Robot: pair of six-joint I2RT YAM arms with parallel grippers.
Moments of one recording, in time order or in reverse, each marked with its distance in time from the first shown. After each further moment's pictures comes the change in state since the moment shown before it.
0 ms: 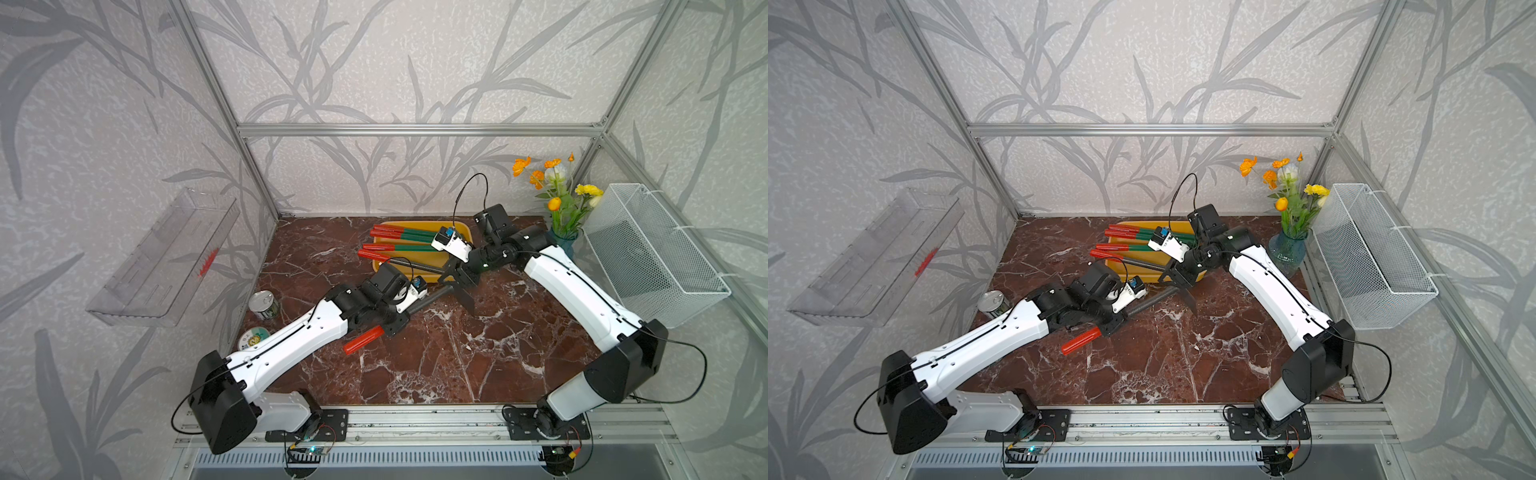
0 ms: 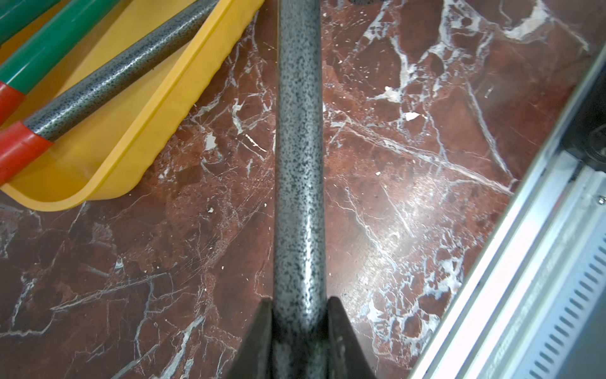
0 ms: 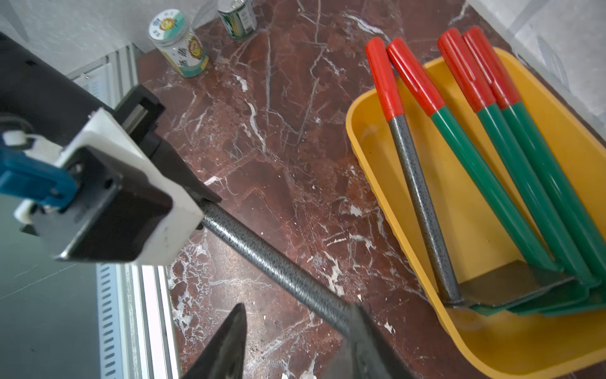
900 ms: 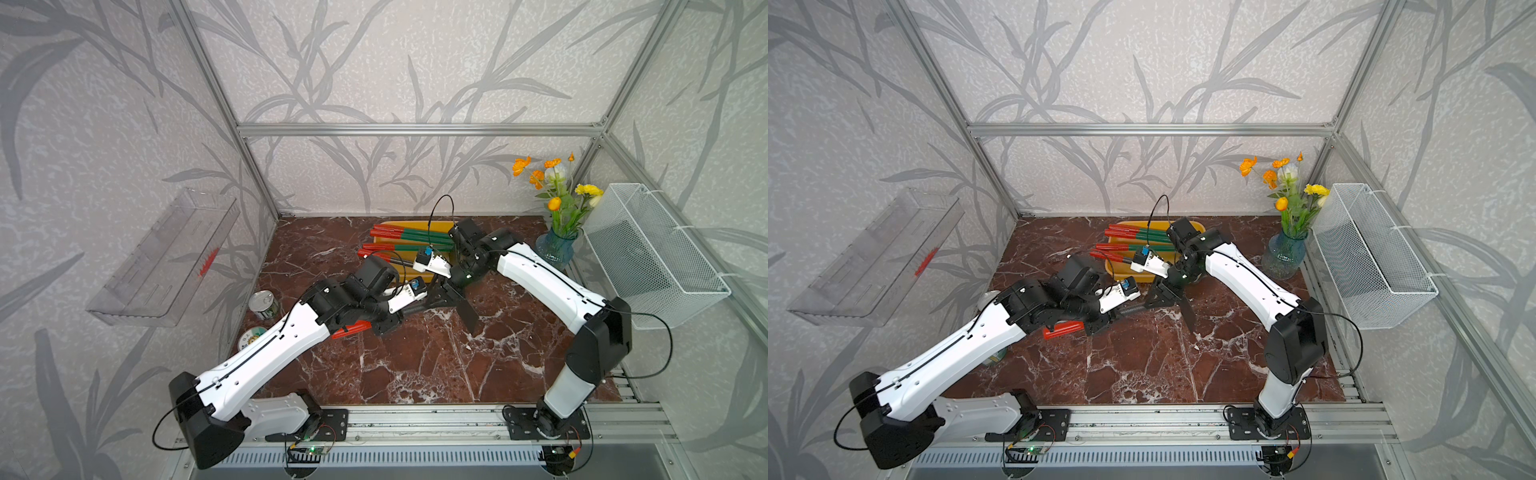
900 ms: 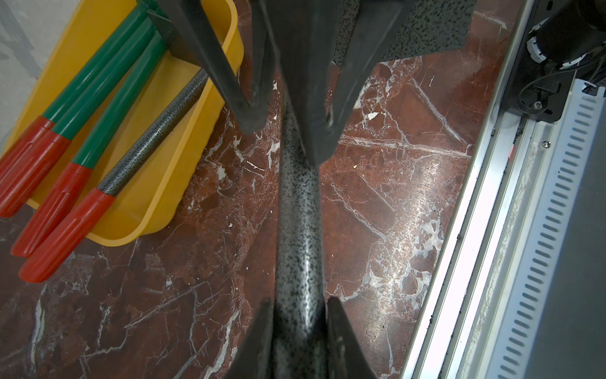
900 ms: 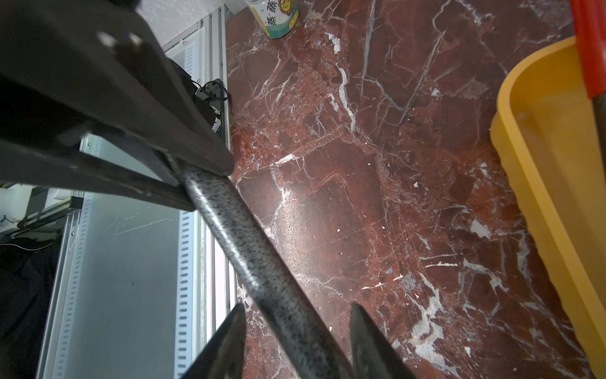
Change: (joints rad) left arm 0.000 -0.081 0.134 -0.142 0.027 0.190; right arm 0.085 0.145 -0.019 -0.112 -0.177 -0.077
